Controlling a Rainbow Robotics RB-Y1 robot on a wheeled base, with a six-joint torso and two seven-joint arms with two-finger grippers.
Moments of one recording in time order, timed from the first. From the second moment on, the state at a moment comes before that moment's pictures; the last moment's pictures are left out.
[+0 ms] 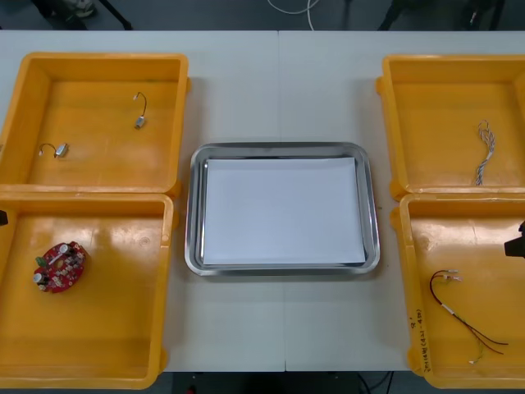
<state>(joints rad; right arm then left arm) 0.08 -0.96 -0.26 -2.21 -1.01 1.61 1.15 -0.12 0.64 0.43 -2.20 0.61 1.91 -1.21</state>
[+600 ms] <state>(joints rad) 0.33 -0.96 -0.26 -2.30 -0.99 1.41 1.18 -0.12 0.51 0.48 -2.14 0.52 1.84 -1.21</state>
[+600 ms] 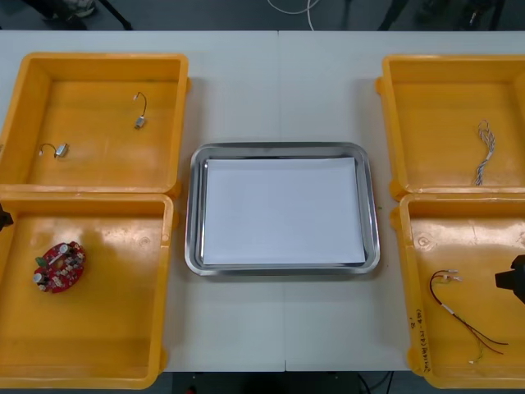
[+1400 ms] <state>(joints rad) 0.49 -1.02 -0.26 -2.42 -0.95 1.36 1.54 -0.12 0.41 0.50 -1.98 0.44 1.67 -1.11</state>
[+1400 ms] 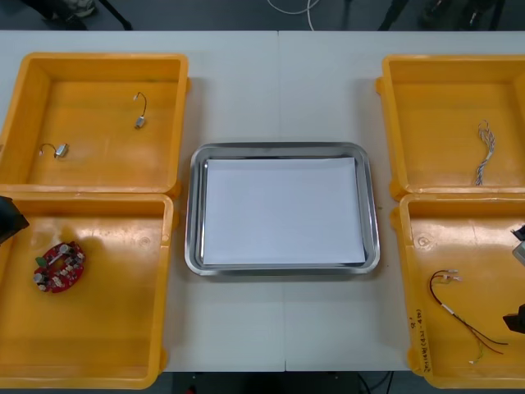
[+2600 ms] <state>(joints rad) 0.35 -1.02 0.05 -2.30 -0.83 1.17 1.90 0.02 0.28 0.43 -1.97 0.37 1.46 -1.11</state>
